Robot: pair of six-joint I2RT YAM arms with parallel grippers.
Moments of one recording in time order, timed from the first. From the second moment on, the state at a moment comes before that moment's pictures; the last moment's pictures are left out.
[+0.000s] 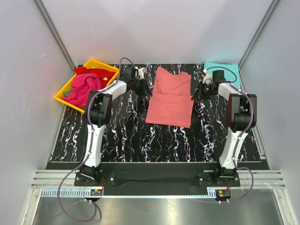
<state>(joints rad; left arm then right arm) -0.31 2.36 1.83 -0.32 0.61 -0.36 -0.04 2.09 1.47 -0.40 -0.59 0.08</state>
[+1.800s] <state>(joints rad) -0.44 1.95 1.19 -0.32 0.44 -0.48 0.07 1.70 0.88 -0.43 -0.40 0.62</state>
